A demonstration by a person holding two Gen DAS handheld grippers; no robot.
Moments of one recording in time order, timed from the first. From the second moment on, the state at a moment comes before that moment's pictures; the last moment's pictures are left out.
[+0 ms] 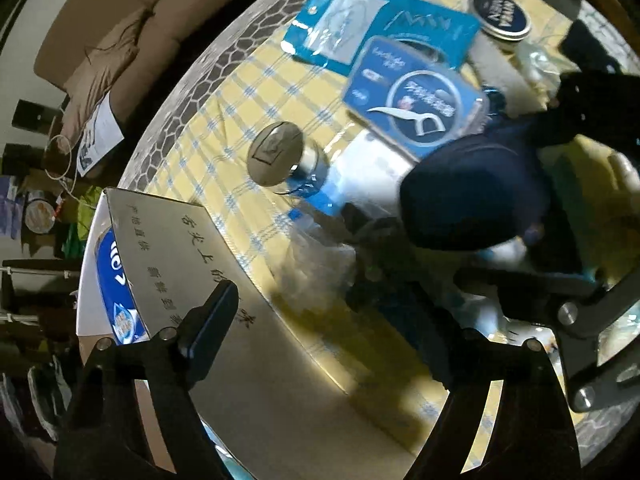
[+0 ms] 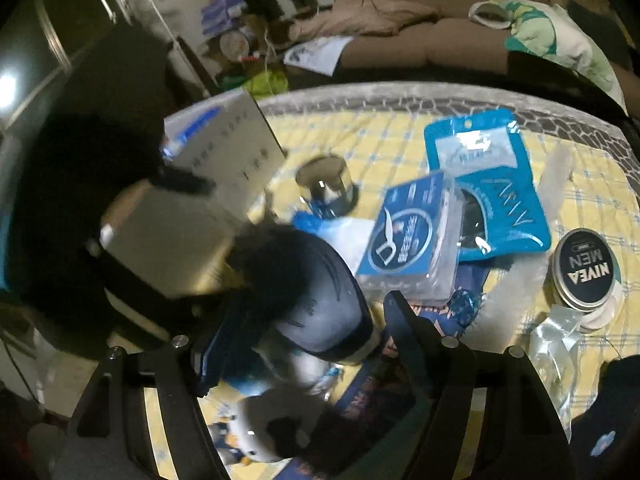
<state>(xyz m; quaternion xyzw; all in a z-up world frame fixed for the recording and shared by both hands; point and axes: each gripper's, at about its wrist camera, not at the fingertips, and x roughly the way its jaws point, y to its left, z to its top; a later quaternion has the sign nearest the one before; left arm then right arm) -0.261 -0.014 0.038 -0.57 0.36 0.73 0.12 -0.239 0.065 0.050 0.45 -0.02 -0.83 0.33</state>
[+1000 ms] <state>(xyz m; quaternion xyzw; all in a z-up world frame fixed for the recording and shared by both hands) -0.293 0.007 0.016 -0.60 0.32 0.72 0.14 -0.232 0.171 0.068 0.46 -0.27 -0.78 0.32</state>
